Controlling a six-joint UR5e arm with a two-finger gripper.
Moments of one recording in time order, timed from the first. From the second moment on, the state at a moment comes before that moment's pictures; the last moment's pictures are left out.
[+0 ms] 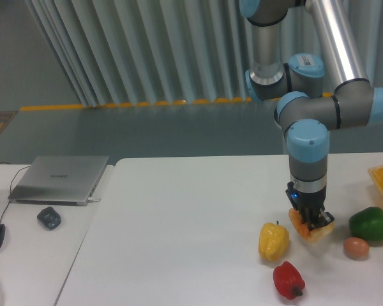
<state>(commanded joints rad) 2.29 -1.94 -1.58 -1.25 1.60 1.03</state>
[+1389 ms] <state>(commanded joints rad) 2.58 -1.82 -1.49 -1.37 1.75 1.77</state>
